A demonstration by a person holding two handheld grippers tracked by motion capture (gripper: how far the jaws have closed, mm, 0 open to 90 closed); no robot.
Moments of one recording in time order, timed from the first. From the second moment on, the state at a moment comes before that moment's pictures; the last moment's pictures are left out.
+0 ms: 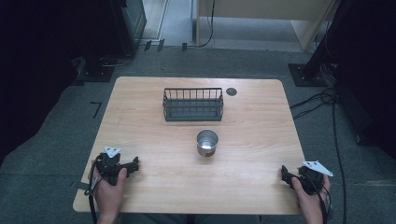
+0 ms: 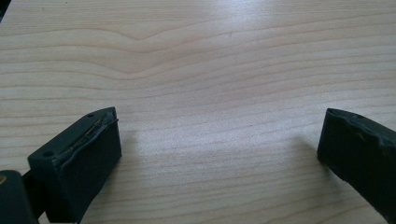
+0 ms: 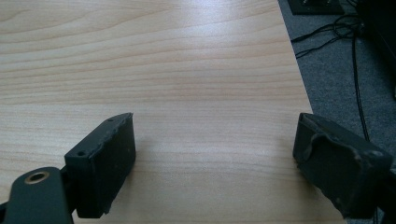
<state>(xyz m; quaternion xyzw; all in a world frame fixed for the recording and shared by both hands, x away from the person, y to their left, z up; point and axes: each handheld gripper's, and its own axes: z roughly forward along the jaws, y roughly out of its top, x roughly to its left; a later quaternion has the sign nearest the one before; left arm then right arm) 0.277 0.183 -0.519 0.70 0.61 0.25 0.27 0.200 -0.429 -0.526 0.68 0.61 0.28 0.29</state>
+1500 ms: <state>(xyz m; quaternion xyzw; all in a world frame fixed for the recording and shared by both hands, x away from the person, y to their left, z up) 0.277 0.183 -0.519 0.70 0.61 0.24 0.27 0.222 -0.371 -0.484 0.64 0.64 0.34 0.26</state>
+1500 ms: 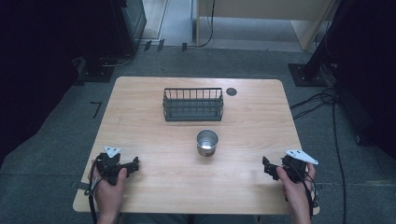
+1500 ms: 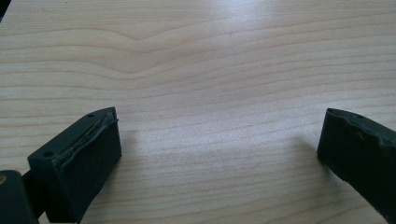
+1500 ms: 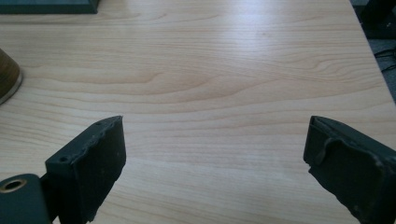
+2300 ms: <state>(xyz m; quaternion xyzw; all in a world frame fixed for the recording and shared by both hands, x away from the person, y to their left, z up) 0.277 0.183 -0.519 0.70 0.61 0.25 0.27 0.241 -0.327 -0.471 0.61 0.66 0.37 0.24</state>
